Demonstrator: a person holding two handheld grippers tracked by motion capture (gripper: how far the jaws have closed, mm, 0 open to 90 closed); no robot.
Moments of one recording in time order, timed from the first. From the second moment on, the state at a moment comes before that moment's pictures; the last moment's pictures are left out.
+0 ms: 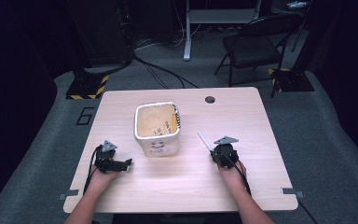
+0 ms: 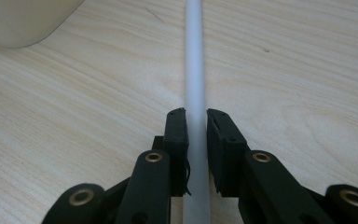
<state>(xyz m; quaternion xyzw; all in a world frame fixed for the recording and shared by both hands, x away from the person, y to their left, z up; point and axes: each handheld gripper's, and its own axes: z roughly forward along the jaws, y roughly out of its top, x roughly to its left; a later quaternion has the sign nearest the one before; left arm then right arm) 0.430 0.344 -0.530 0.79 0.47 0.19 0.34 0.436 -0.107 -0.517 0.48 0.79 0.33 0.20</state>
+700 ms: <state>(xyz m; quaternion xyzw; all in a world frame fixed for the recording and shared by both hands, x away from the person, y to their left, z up) 0.430 0.344 -0.530 0.79 0.47 0.19 0.34 0.435 -0.116 -0.496 0.47 0.79 0.34 0.19</state>
